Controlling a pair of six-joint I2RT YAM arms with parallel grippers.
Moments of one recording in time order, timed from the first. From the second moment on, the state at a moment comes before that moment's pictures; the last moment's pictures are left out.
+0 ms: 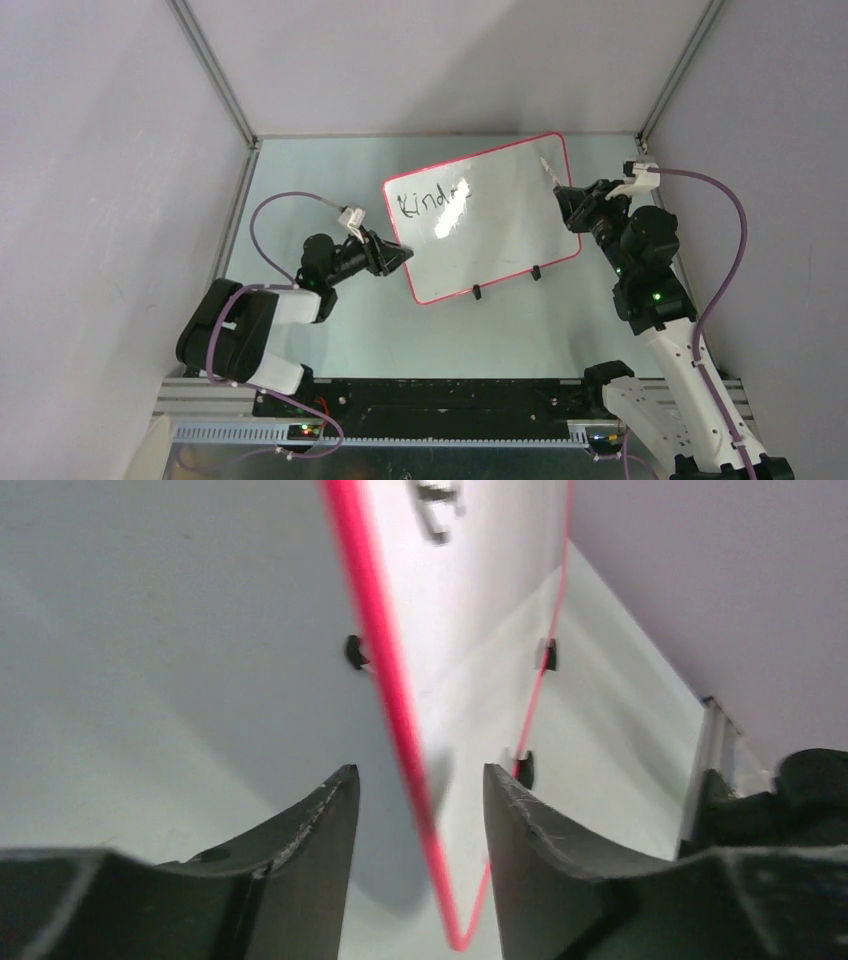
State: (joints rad) left arm -0.30 1.47 0.35 1.00 0.65 -0.52; right arm 0.24 0.76 0.86 -0.10 -0.06 0.37
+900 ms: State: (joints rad) left arm -0.49 0.86 0.34 0.48 0.05 -0.51; right arm -0.03 0.92 0.89 -0.05 0.08 0.49
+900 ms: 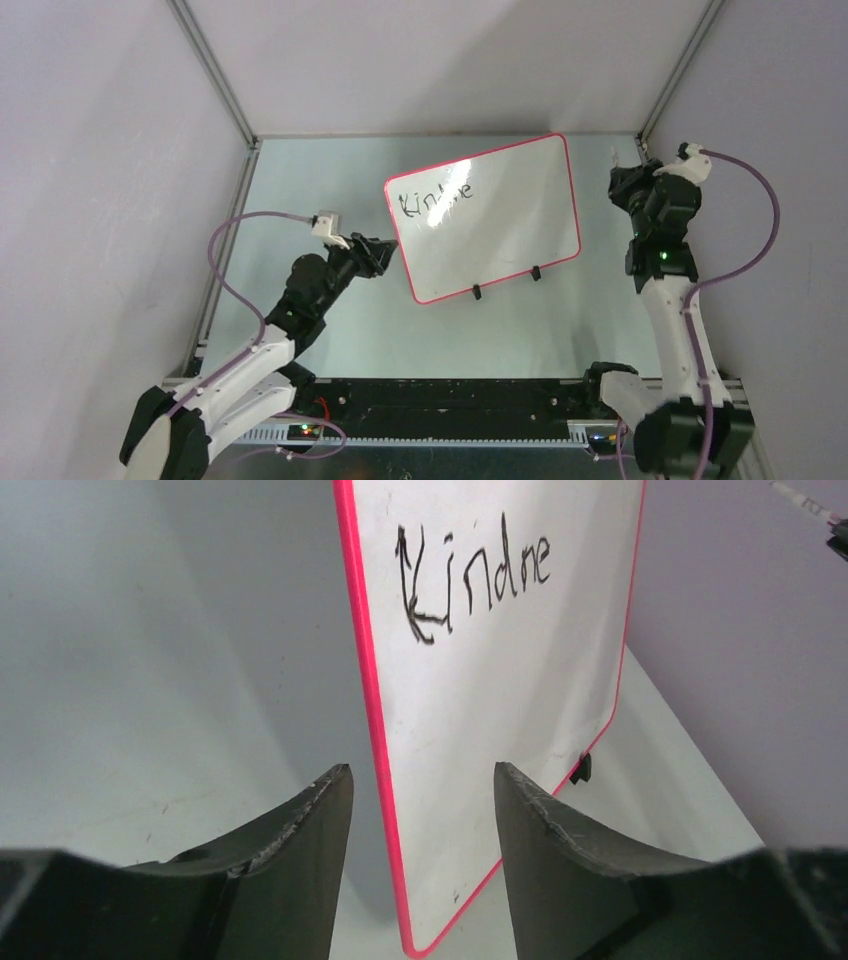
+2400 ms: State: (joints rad) left arm -0.72 1.10 0.29 0.46 -0.22 -0.65; right arm -0.30 1.68 0.94 0.23 -0.65 0.60
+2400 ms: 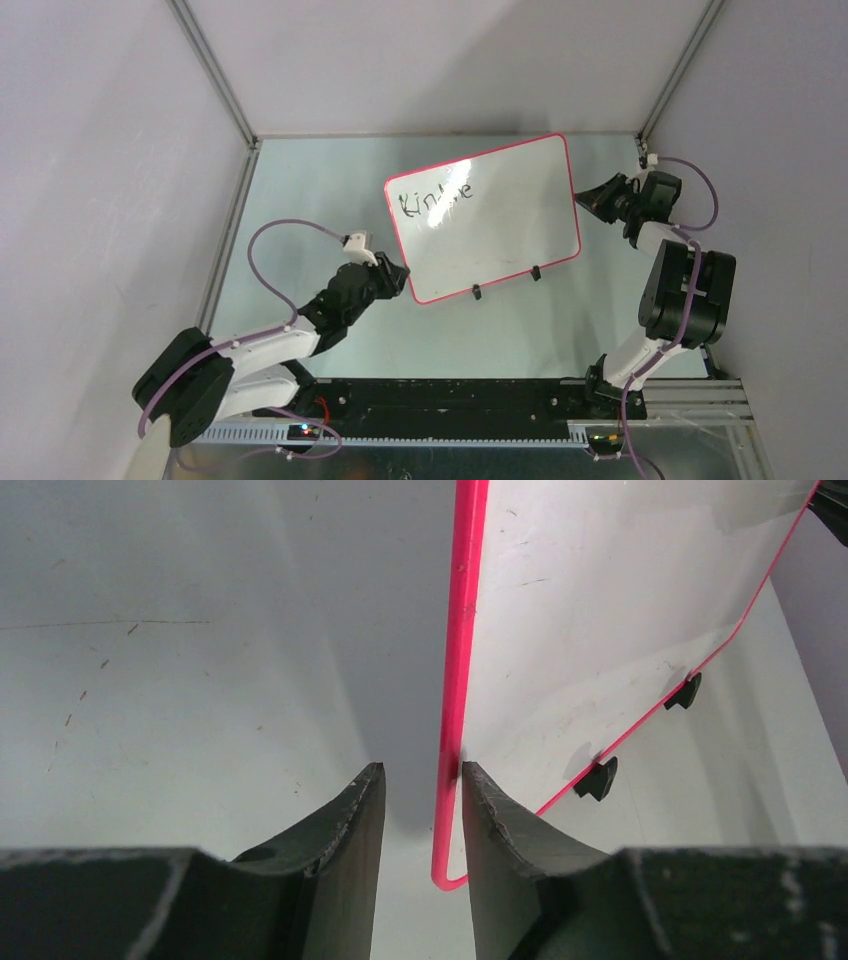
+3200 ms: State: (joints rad) left arm -0.63 1.19 0.32 0.53 -0.13 -0.59; right arm -0.33 1.53 0.82 0.20 -0.65 0.55
